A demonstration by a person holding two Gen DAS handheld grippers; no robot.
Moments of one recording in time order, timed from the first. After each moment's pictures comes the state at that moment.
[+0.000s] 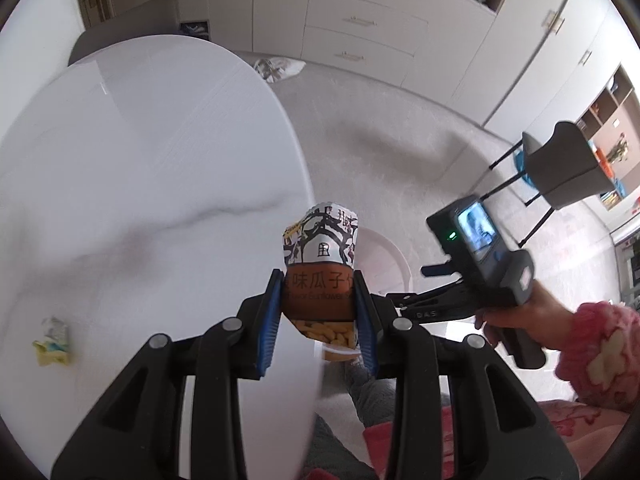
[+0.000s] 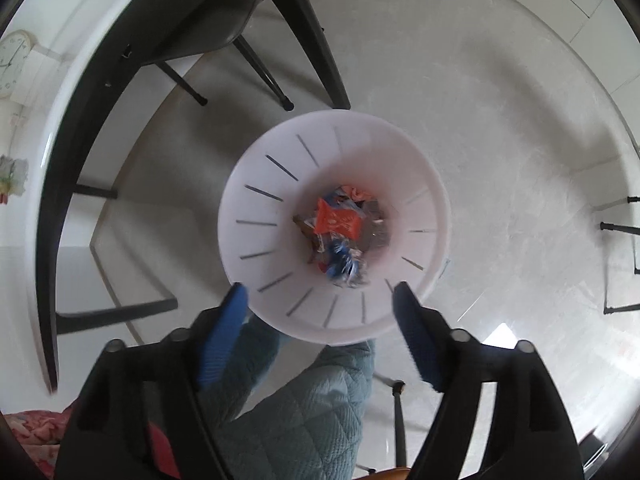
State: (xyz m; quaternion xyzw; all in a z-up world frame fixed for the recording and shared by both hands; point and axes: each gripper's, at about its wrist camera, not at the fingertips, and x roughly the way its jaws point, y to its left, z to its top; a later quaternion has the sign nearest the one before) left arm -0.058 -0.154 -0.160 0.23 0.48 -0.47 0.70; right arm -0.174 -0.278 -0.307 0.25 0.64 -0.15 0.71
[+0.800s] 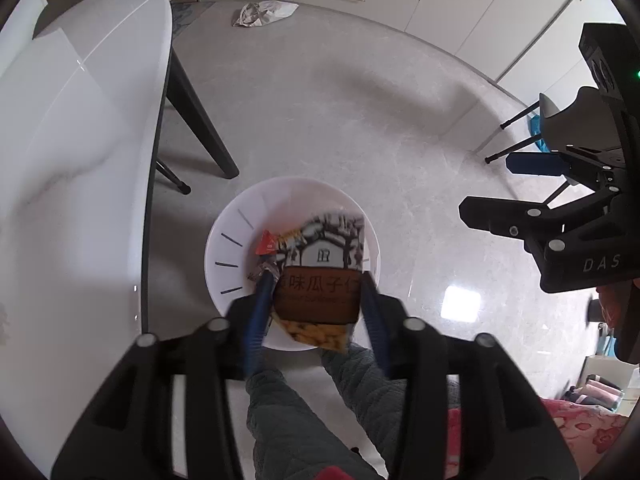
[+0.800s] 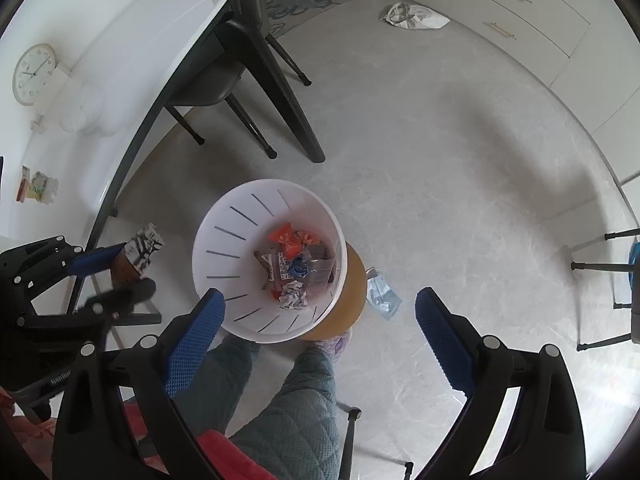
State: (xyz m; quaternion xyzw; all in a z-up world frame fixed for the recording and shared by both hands) left arm -0.129 -0.250 -0.249 0.27 0.55 -0.43 0.66; right arm -0.230 -0.342 -0.222 0.21 0.59 -0.17 0.76
